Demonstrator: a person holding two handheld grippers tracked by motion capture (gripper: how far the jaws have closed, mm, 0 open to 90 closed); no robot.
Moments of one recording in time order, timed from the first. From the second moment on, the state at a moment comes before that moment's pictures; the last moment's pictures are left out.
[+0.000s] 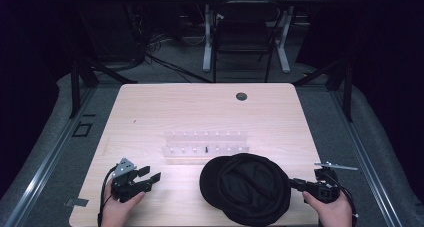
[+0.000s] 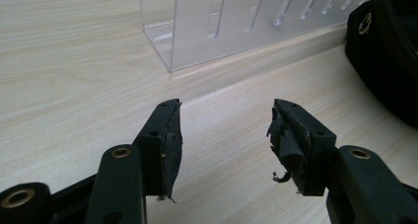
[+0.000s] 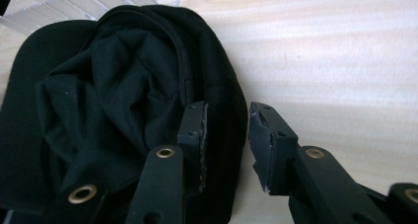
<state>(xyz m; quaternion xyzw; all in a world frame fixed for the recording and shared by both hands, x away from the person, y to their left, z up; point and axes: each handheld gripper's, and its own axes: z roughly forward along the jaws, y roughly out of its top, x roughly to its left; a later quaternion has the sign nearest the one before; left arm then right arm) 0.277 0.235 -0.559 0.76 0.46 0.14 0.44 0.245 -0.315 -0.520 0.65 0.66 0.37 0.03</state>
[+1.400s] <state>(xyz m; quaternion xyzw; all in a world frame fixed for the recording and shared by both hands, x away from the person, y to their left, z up) 0.278 0.237 -0.561 0.76 0.46 0.14 0.44 0.290 -0.306 -0.519 0.66 0.70 0.24 -0.12</state>
